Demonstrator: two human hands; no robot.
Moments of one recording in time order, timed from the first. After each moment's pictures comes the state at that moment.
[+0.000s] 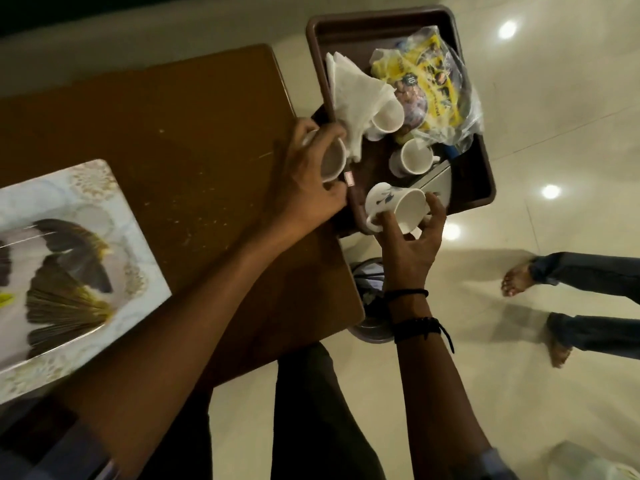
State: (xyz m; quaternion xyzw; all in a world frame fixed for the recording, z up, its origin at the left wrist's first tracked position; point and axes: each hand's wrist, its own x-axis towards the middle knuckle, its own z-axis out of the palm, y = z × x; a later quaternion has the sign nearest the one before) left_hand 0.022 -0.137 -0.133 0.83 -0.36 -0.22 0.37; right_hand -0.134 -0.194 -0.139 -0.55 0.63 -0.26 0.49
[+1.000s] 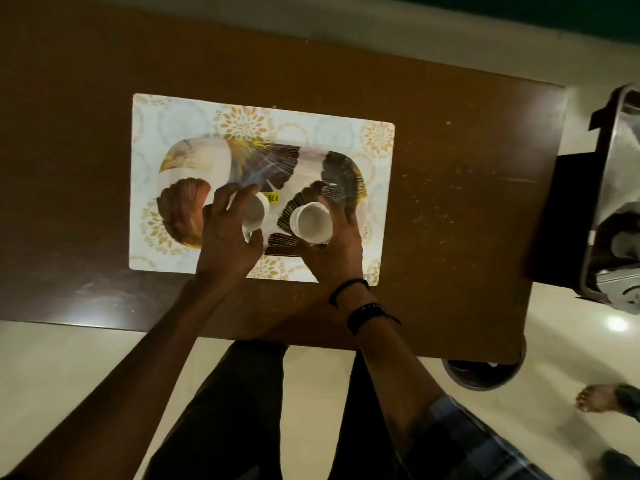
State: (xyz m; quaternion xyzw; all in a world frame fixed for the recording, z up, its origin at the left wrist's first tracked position) left_hand 0.109 0.325 -0.177 0.94 -0.08 -0.15 0.29; right_hand 0.053 0.170 -0.185 -0.83 0.28 0.11 0.47
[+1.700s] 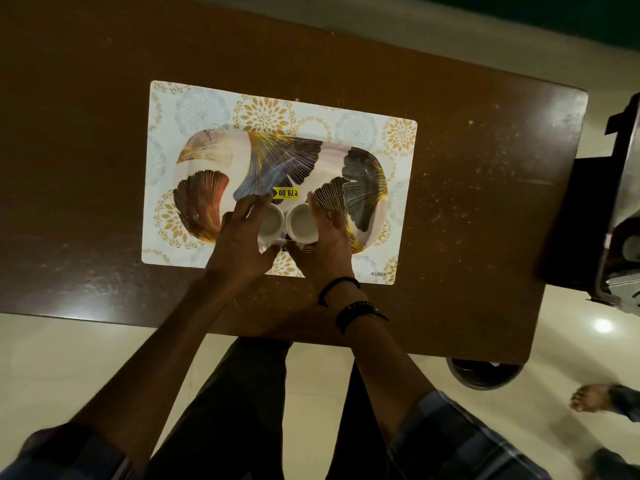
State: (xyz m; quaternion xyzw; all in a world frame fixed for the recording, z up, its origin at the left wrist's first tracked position) left_hand 0.102 0.353 -0.194 0.91 -0.14 -0.25 0.29; right_hand 0.055 0.213 -0.206 -0.87 0.21 0.15 0.42
